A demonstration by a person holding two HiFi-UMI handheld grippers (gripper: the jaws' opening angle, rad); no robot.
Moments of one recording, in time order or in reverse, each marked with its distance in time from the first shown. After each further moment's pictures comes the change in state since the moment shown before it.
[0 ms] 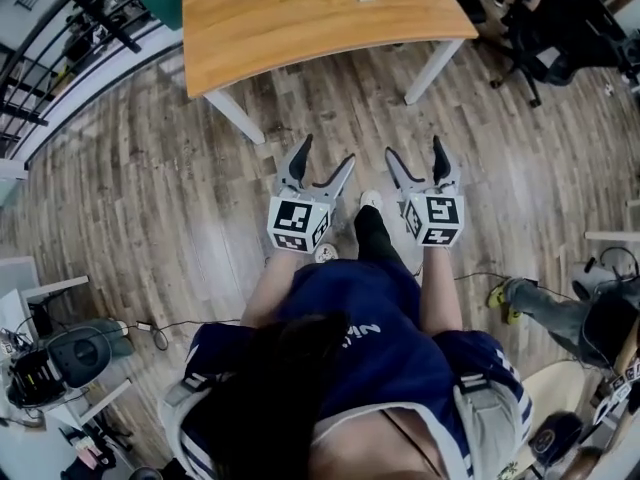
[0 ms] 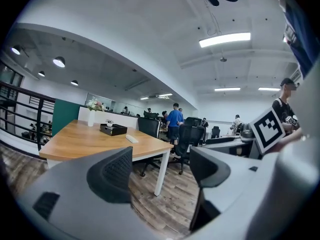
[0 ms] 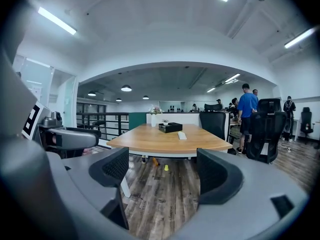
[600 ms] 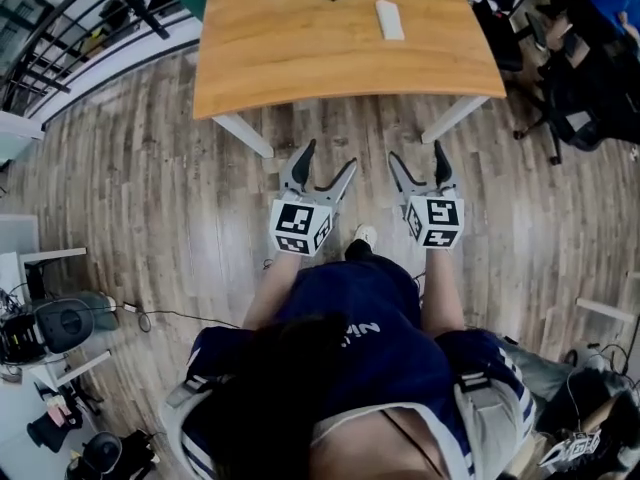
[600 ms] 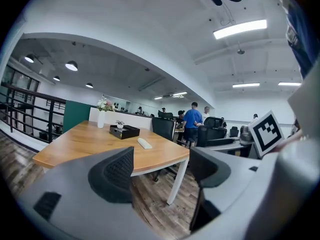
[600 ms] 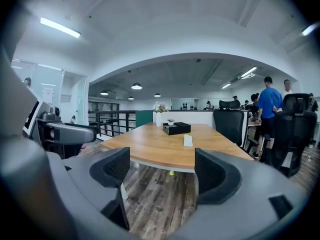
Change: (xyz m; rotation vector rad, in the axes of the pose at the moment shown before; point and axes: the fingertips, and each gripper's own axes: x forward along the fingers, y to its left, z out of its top) left arm 0.131 0.055 0.026 -0.027 0.009 0.183; right arm 0.148 -0.083 0.033 -0.044 0.017 0.171
